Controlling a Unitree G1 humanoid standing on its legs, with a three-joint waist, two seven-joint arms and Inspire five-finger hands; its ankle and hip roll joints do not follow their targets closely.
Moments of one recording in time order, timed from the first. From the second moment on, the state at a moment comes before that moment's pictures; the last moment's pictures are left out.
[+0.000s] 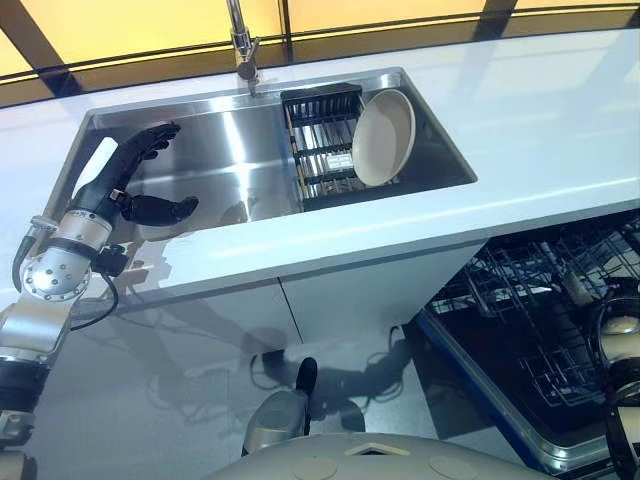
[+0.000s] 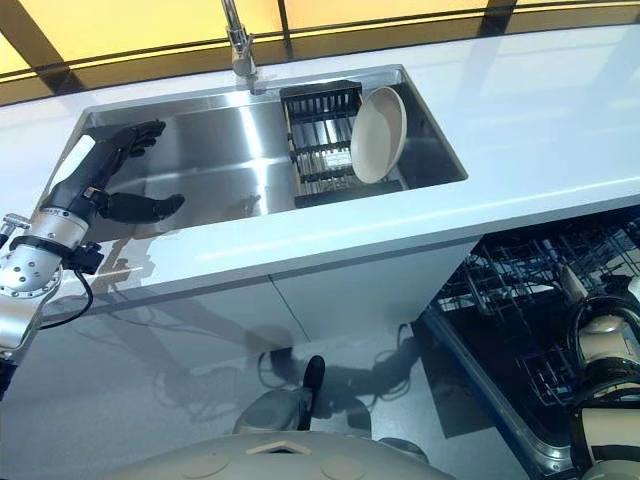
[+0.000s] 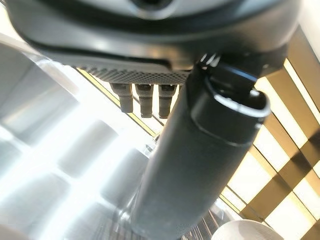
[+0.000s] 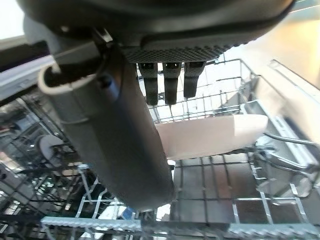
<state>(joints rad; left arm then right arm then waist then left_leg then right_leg) -0.09 0.96 0.03 0.11 -0.20 -0.17 -0.01 -0.29 -0.81 -0.02 0.94 -0.12 0.27 -0.23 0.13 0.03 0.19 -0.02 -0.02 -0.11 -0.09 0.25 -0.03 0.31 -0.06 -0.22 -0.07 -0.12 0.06</state>
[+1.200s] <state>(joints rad) -0.12 0.91 0.04 0.10 -0.10 -0.17 -0.04 -0.13 -0.67 -0.08 0.45 0.31 0.06 0.05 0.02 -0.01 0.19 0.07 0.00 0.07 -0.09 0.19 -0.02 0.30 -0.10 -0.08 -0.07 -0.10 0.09</state>
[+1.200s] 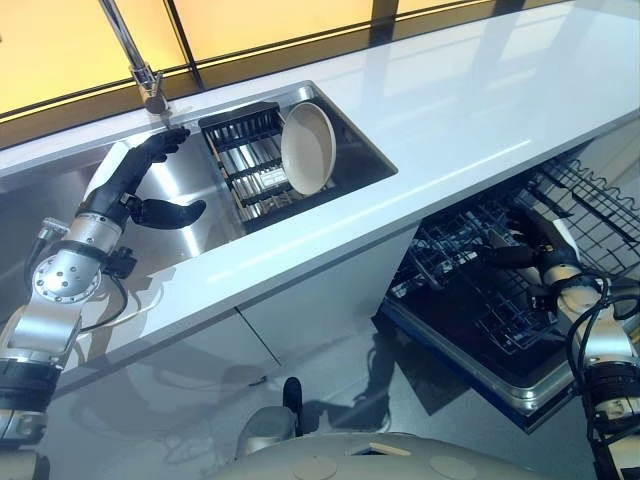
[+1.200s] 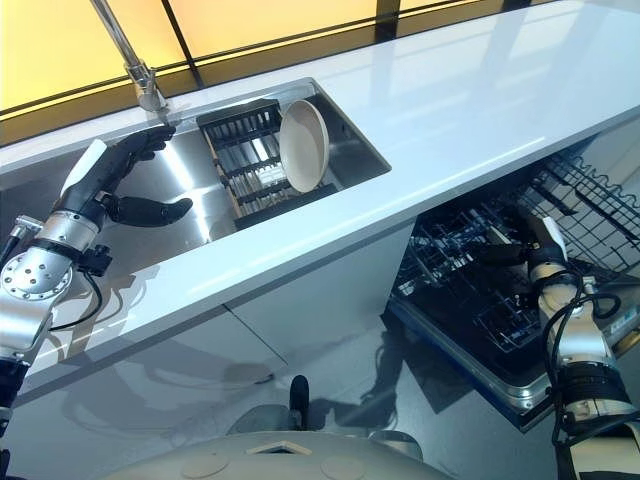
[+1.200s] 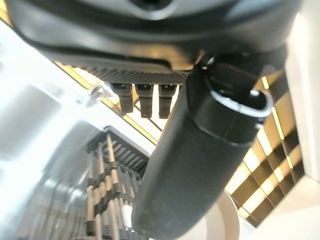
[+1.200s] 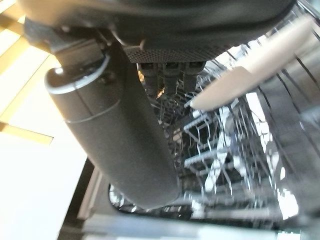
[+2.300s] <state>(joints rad) -0.85 1.20 -0.58 0.50 0.19 -0.03 0.01 0.16 -0.54 0.35 0.38 0.42 0.00 0.58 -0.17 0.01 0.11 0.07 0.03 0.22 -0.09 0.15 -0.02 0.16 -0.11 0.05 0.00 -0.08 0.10</state>
